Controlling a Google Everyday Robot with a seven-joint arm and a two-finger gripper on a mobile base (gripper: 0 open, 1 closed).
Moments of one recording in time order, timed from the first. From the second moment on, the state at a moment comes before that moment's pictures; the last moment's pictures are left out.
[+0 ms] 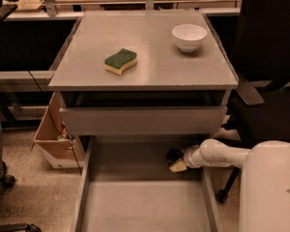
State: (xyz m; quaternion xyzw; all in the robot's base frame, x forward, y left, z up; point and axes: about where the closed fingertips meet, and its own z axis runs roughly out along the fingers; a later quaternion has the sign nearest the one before) arm 0.666 -0.183 0.351 -0.41 0.86 0.09 0.28
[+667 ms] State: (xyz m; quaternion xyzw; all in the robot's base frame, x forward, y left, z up) arm 0.659 -0.181 0.363 -0.41 0.86 0.10 0.28
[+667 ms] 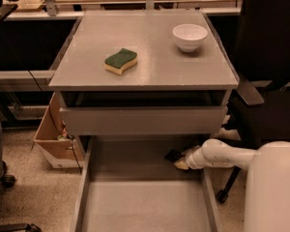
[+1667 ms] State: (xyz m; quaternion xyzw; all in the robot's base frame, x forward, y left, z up) arm 0.541 -0.140 0.448 -0.48 0.81 0.22 0.25
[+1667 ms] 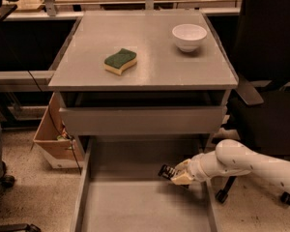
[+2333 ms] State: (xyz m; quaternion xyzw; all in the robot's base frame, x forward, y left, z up) arm 0.497 -0.148 0.549 -0.51 0.79 0.21 0.28
